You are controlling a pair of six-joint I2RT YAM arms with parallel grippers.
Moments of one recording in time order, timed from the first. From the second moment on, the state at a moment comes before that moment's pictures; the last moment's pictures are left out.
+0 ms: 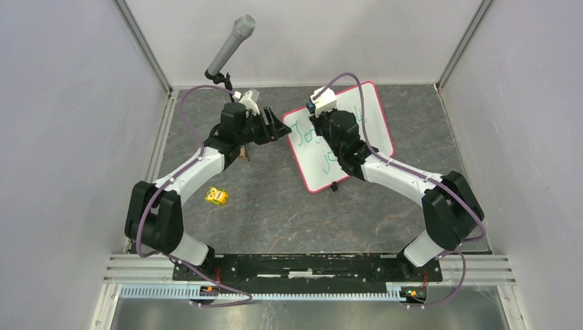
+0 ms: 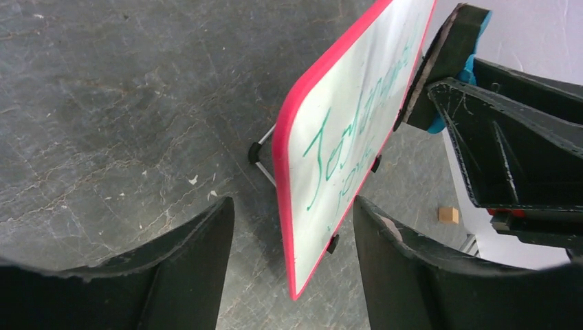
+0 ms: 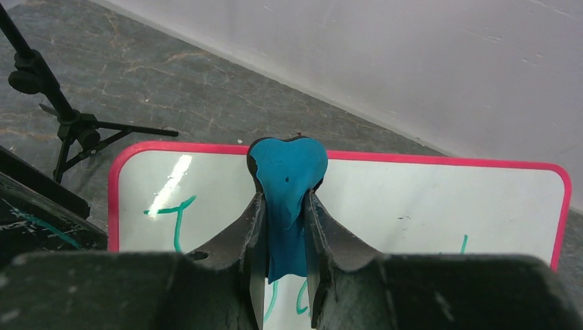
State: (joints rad) left arm -0.37 1.49 1.03 0.06 0.35 -0.61; right arm 0.67 1.58 1.06 0.43 0.32 -0.16
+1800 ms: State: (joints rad) left arm -0.40 1.58 1.04 0.11 0.36 -0.60; right arm 0.84 1.74 1.13 0.41 0.45 -0.23
